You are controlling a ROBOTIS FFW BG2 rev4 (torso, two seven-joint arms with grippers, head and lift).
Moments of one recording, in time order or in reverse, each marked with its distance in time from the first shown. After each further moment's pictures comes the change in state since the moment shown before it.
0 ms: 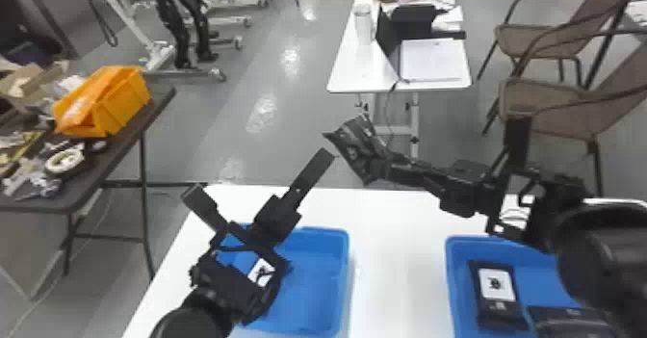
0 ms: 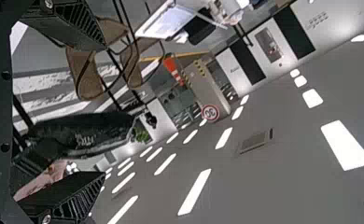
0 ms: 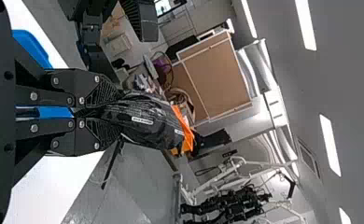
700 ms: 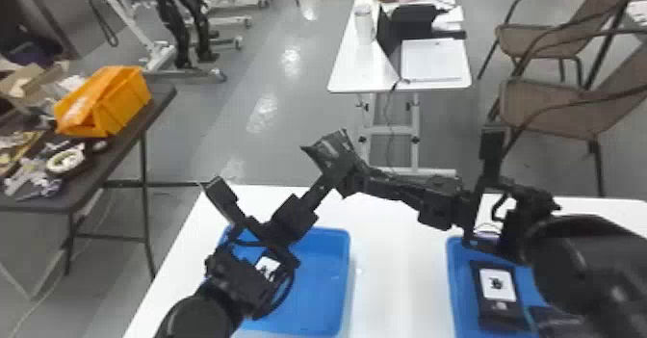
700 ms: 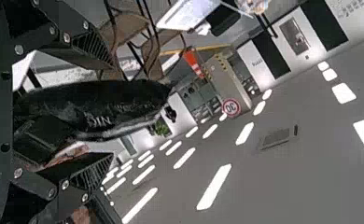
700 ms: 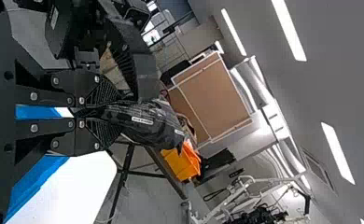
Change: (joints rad) left arm -0.035 0.013 -0.031 0.023 -0.020 0.072 0.064; right arm -0.030 0.008 0.085 0.107 -0.126 -0.028 0.011
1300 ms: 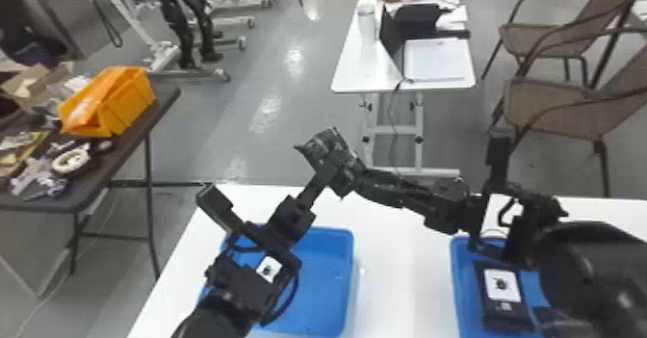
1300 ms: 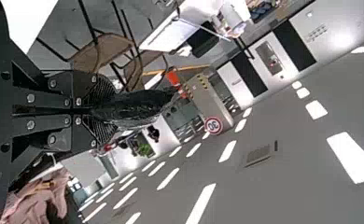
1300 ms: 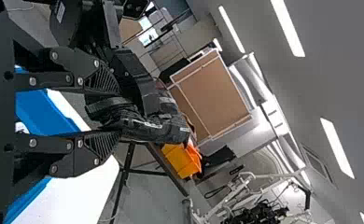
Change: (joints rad) left arm 0.049 -0.018 -0.023 -0.034 -0.007 -0.143 0.061; right arm 0.009 -0.001 -0.005 0.019 -0.002 -0.012 0.000
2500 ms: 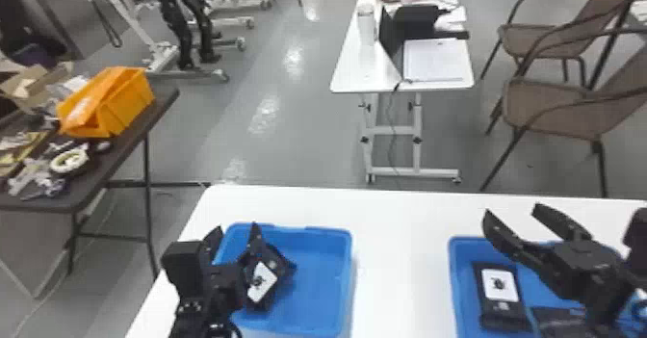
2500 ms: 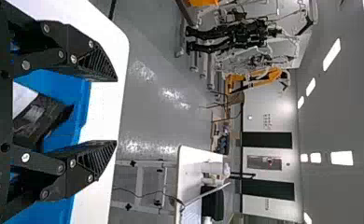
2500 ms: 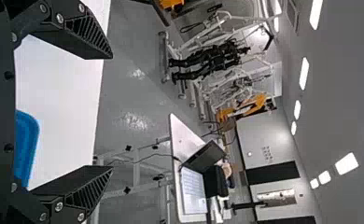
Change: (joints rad) left arm 0.252 -0.023 0.059 -0.086 -0.936 -0.256 0.318; right arm 0.484 0.054 -0.372 -0.402 0.336 -0.132 -0.388
